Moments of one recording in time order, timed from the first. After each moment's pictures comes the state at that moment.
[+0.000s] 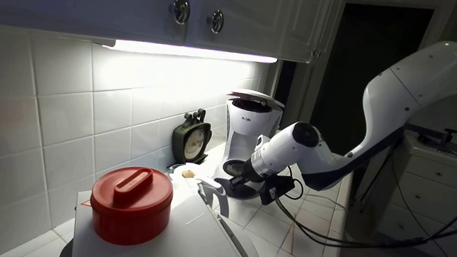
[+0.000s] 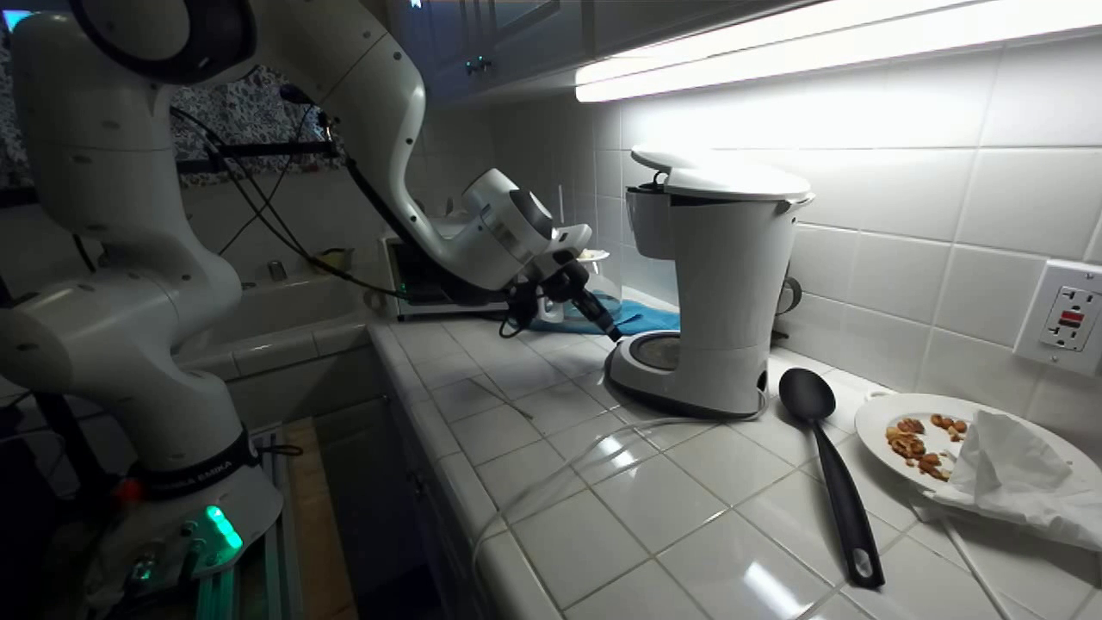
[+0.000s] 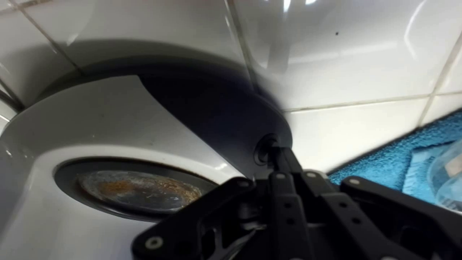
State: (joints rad) arm -0.70 0.26 0.45 -2.22 -1.51 2.94 1.43
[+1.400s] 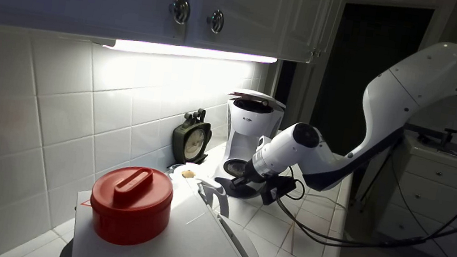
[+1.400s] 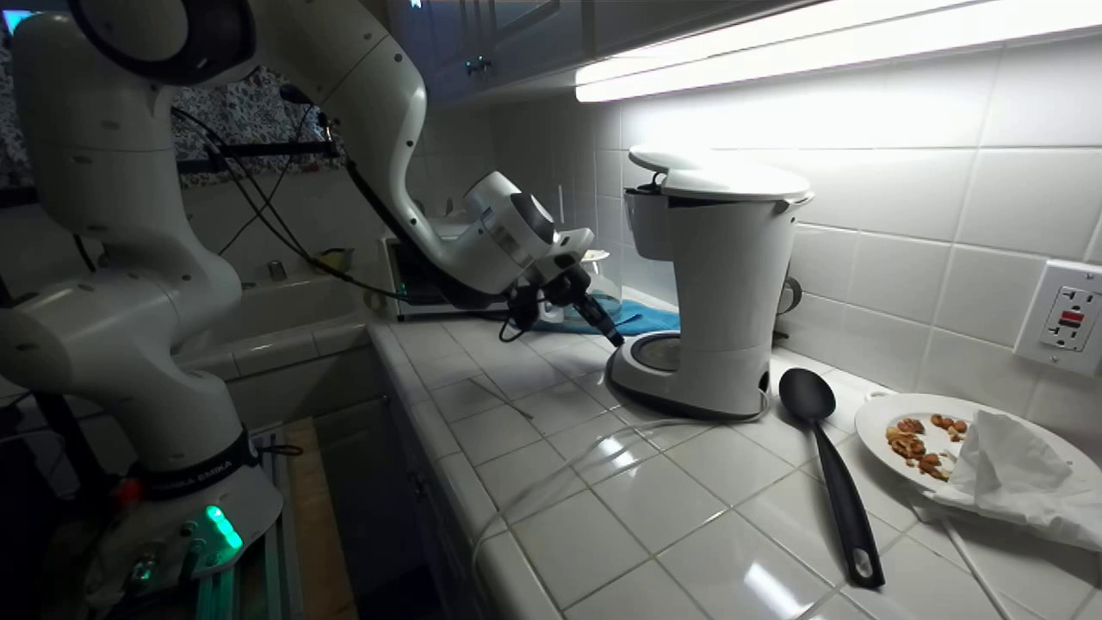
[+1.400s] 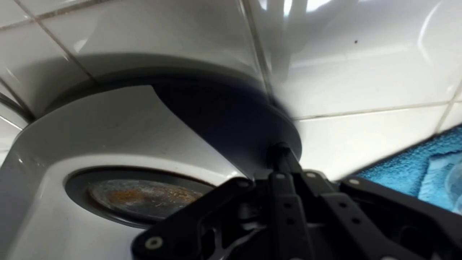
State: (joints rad) arm -0.71 0.27 0.44 -2.22 -1.51 2.94 1.43
